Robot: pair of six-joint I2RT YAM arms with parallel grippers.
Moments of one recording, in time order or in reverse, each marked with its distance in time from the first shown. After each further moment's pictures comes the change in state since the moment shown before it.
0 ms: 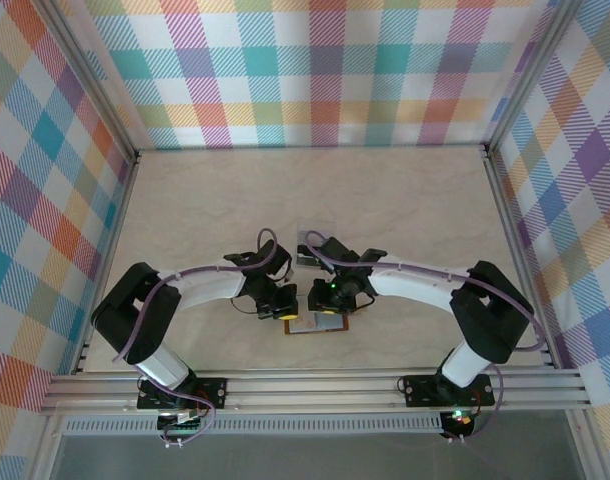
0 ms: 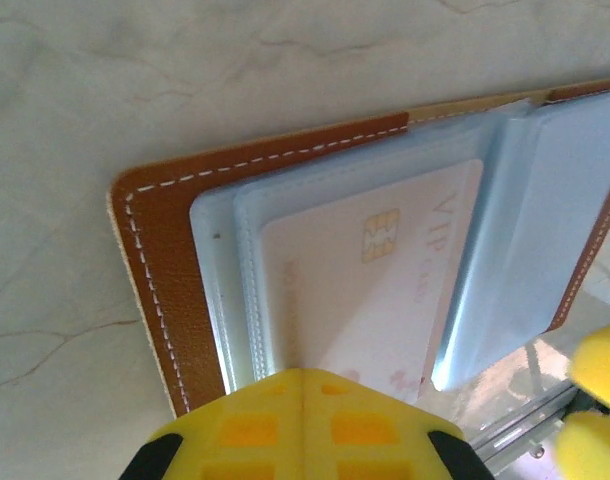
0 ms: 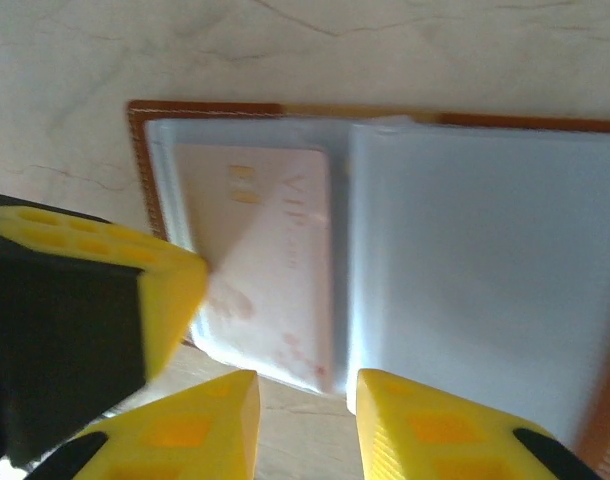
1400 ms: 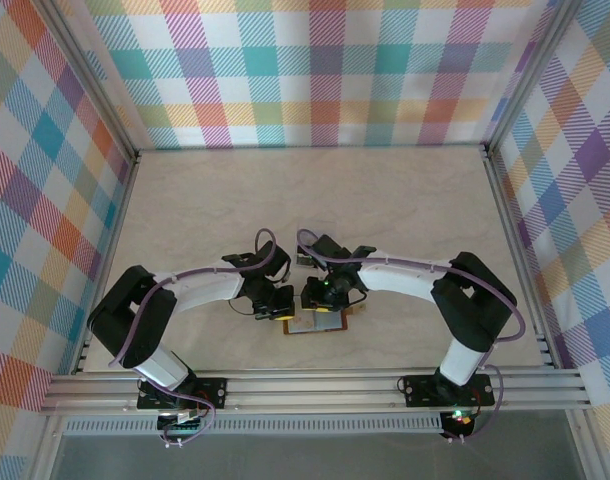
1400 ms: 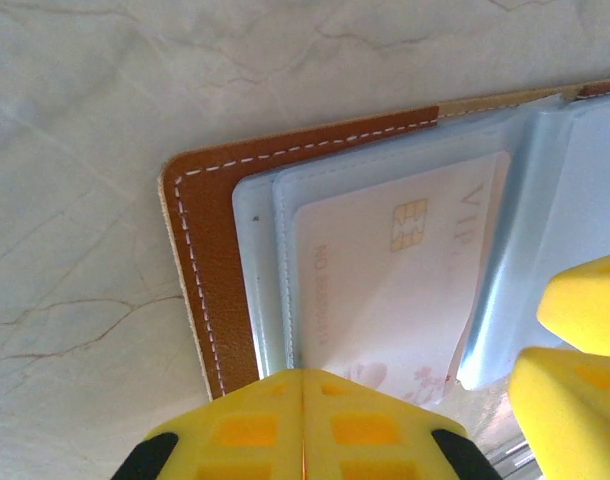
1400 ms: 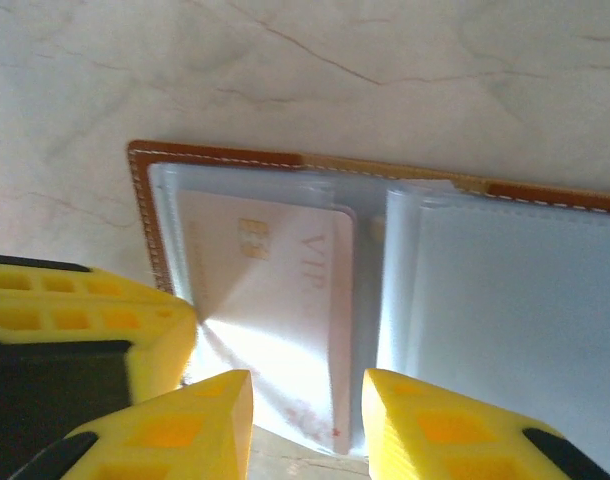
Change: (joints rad) left arm -0.005 -0.029 -0.005 -0.052 -0.054 0.008; right arm -0.012 0.089 0.050 0.036 -0.023 -0.022
